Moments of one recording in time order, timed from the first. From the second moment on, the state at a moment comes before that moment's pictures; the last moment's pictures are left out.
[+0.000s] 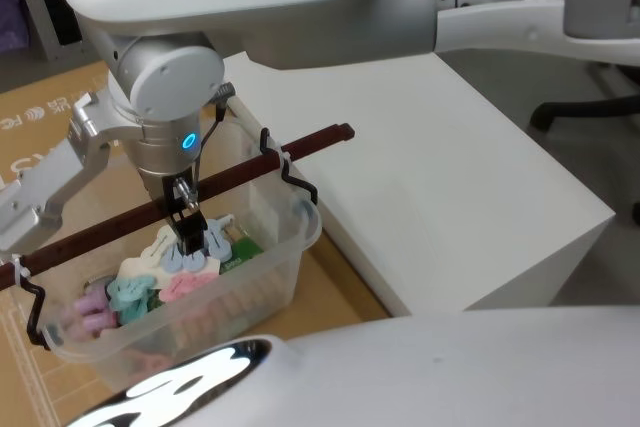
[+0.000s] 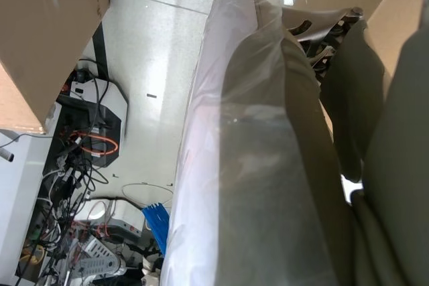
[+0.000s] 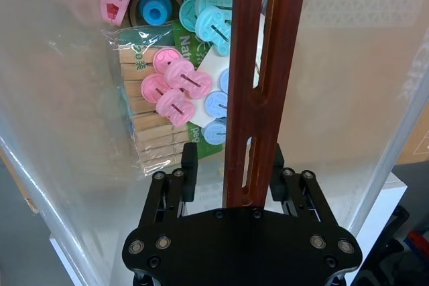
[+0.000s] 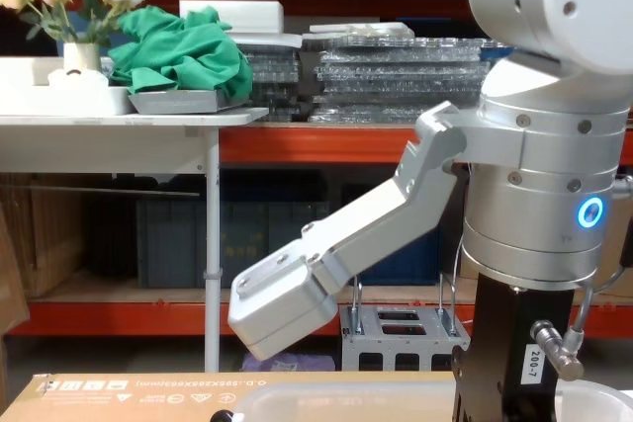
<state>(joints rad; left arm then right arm) -1.47 0.97 1.56 -0.90 0.05 0.15 -1.47 1.36 0.46 -1.63 -1.56 -0.47 -0.48 1.28</state>
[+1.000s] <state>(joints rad) -1.47 0.97 1.56 -0.90 0.05 0.15 -1.47 1.39 0.49 -1.62 -1.59 -0.46 -0.46 1.29</state>
